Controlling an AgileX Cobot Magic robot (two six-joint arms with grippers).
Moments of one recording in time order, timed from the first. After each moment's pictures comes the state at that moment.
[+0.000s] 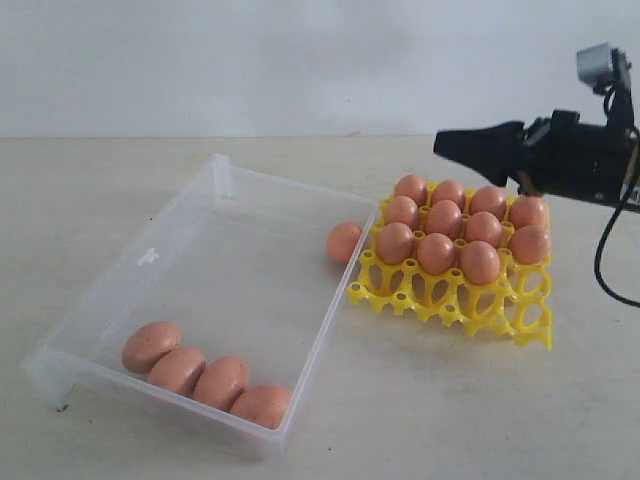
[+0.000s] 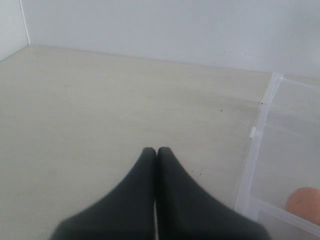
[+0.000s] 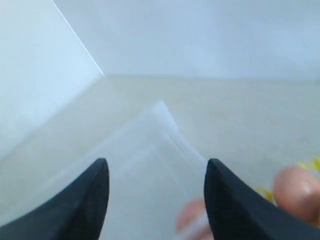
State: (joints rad) left arm 0.07 0.00 0.00 0.22 0.33 -0.29; right arm -0.06 1.79 -0.81 -1.17 -1.14 1.10
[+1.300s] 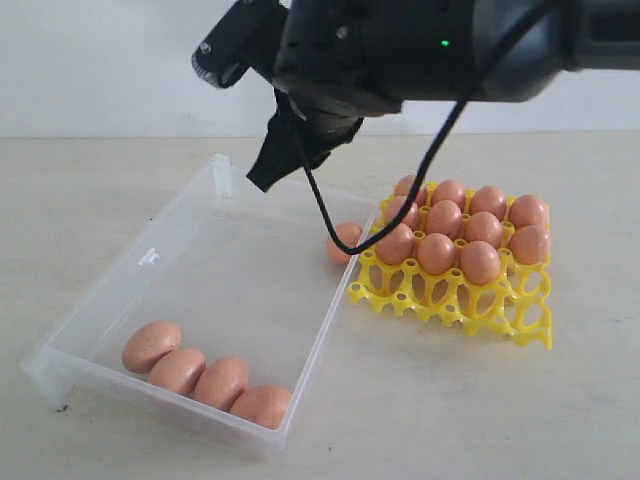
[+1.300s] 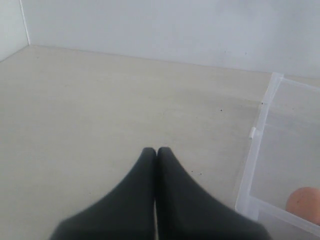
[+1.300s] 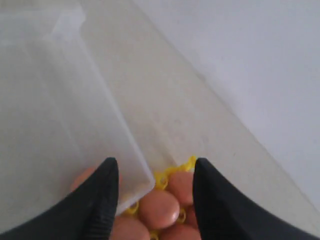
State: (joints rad) left arm 0.07 0.00 0.00 0.22 0.33 -0.29; right arm 0.84 1.87 -1.52 -0.83 0.77 0.42
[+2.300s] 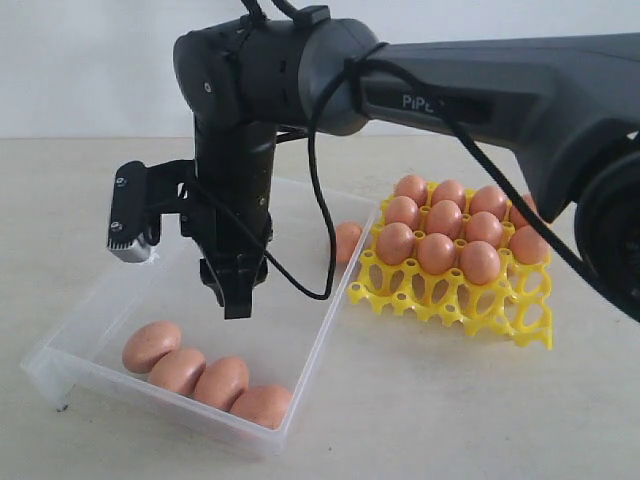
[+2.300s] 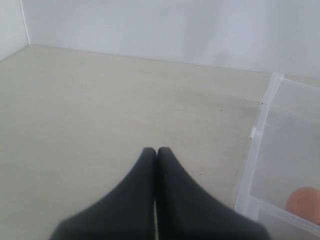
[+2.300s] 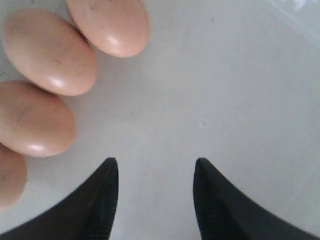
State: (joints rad) left arm 0.07 0.00 0.00 0.22 0.33 -0.29; right arm 0.84 2.22 -1.92 0.07 1.13 -0.97
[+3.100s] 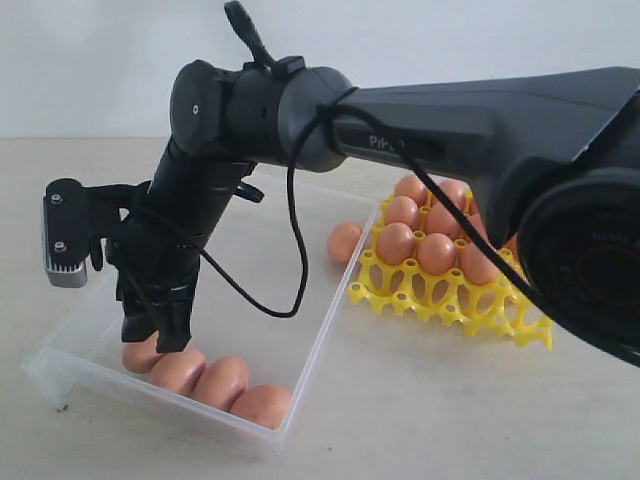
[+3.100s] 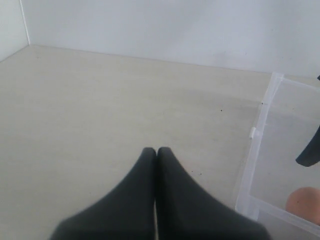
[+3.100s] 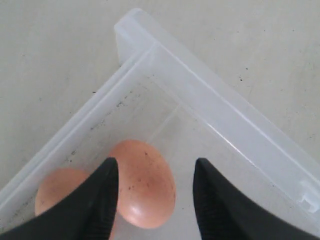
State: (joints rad) left arm 0.07 0.00 0.00 0.22 0.33 -0.29; right arm 0.85 2.29 -1.93 0.50 0.95 -1.36
